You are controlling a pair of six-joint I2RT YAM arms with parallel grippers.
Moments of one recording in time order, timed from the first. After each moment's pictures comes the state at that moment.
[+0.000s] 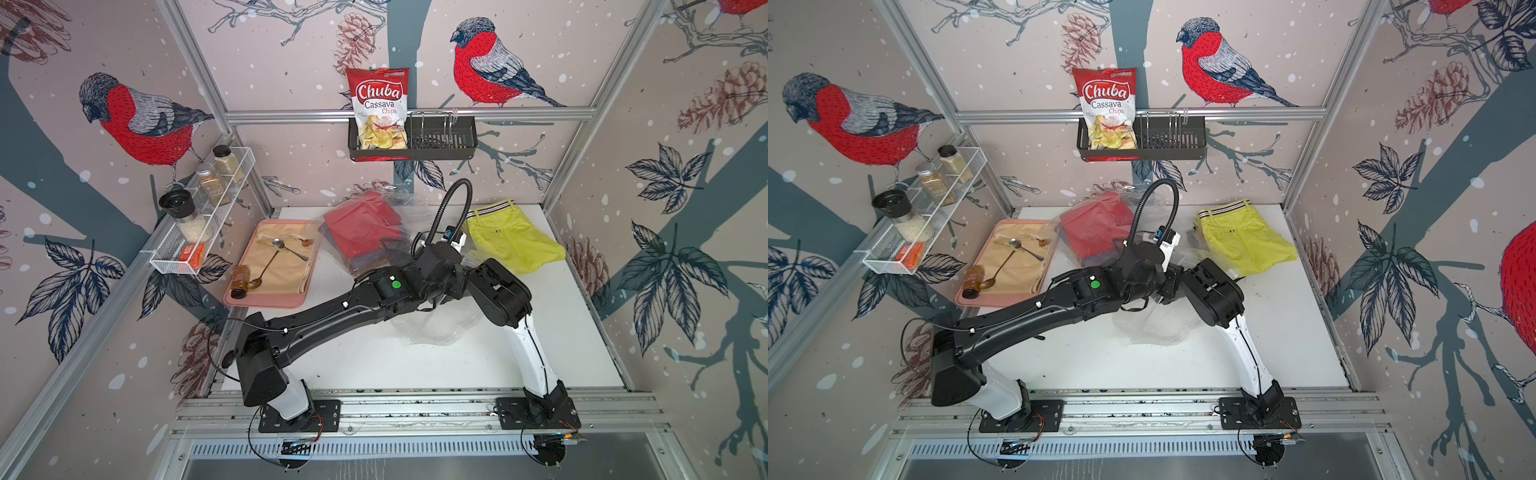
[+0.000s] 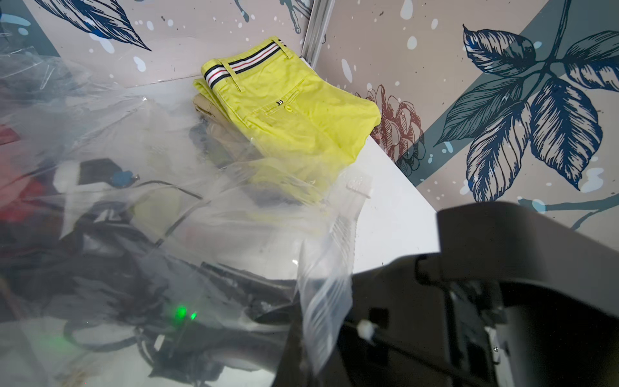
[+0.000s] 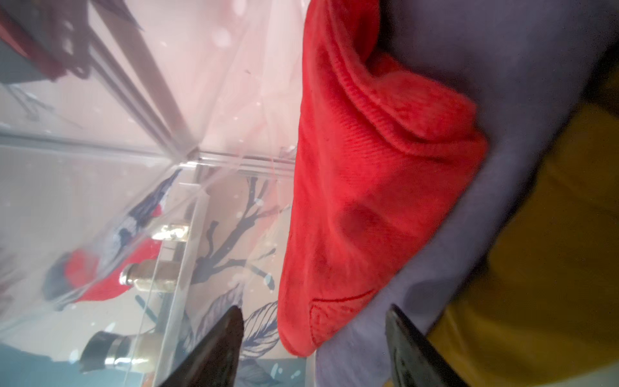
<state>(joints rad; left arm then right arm) -1.09 1.58 1.50 -0.45 -0.17 -0.46 0.73 2.35 1.30 1.01 -0.14 1.37</state>
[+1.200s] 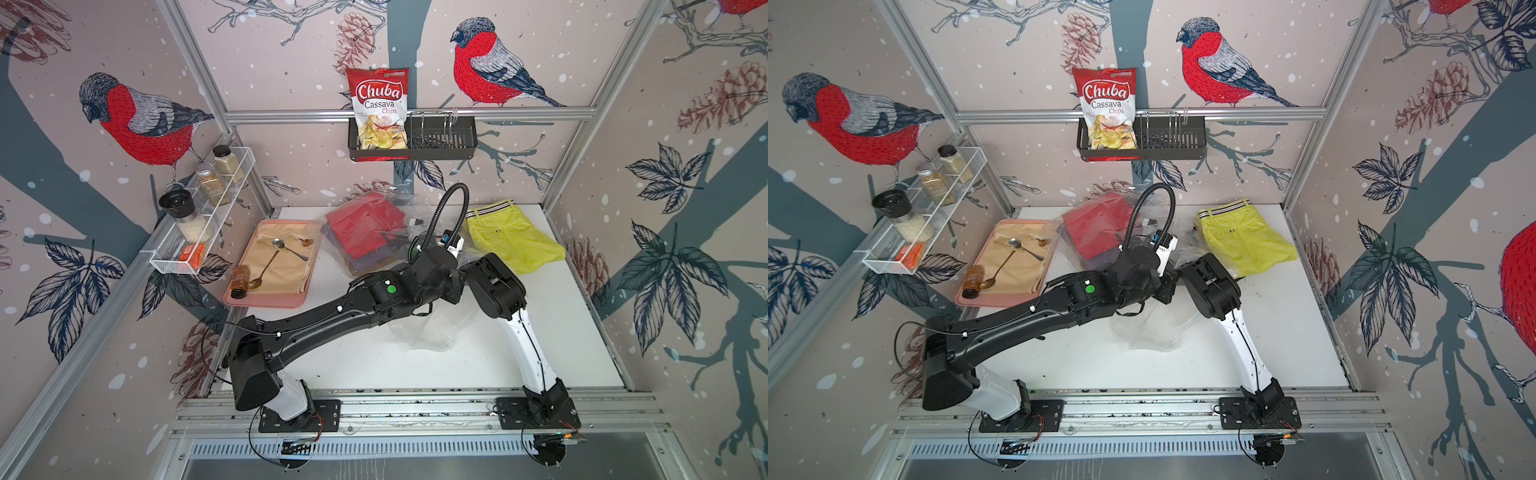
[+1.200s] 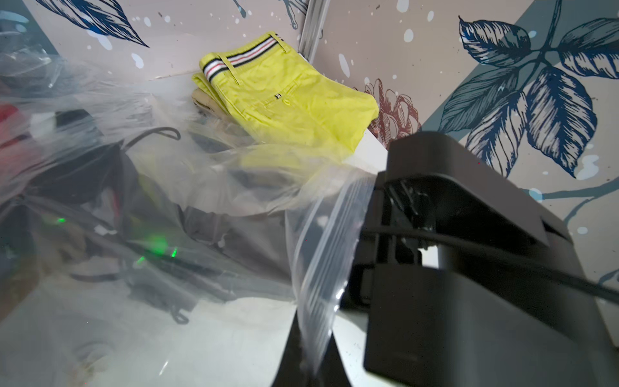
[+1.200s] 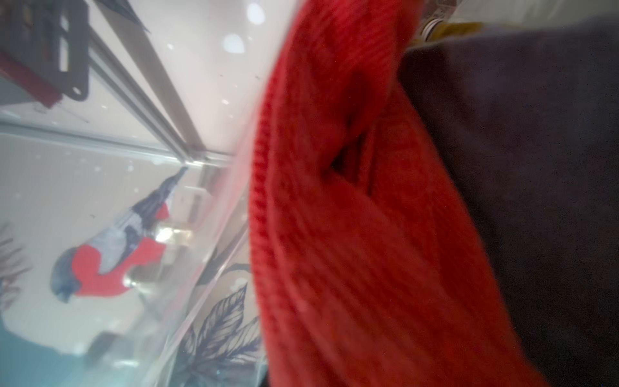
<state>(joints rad) -1.09 1.54 1.44 -0.44 -0.15 -0.45 0.65 2.43 1.47 0.98 -0.29 1.33</state>
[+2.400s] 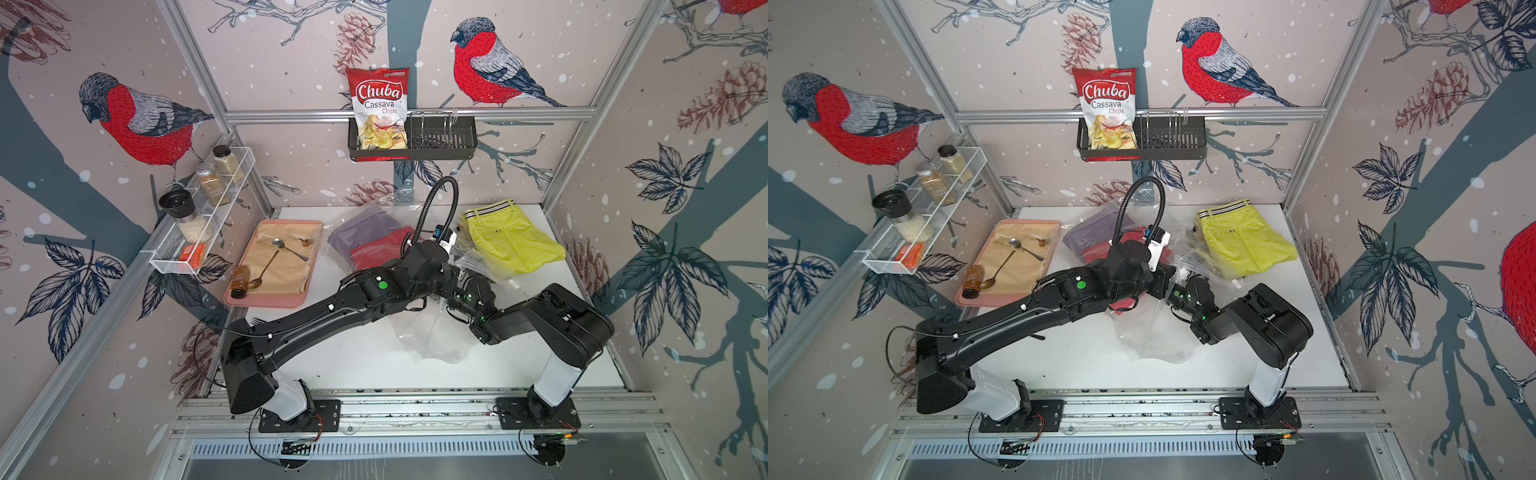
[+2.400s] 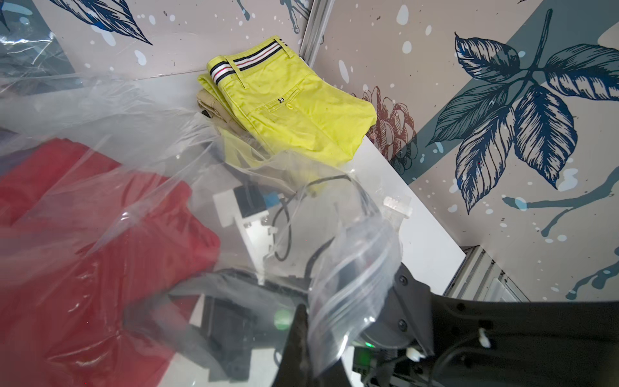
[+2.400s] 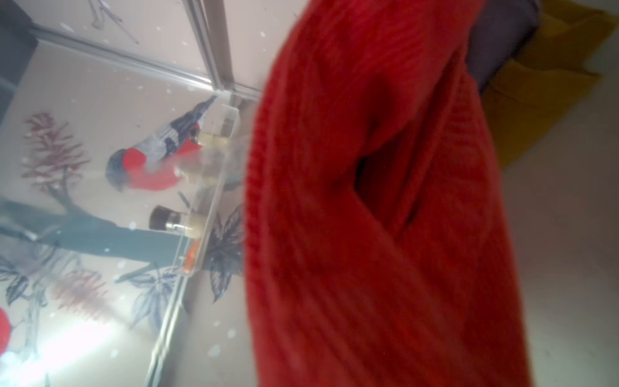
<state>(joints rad) -1.05 1.51 1.43 -0.45 -0.13 -0.46 0.69 1.72 0.46 1.22 -0.32 1.22</state>
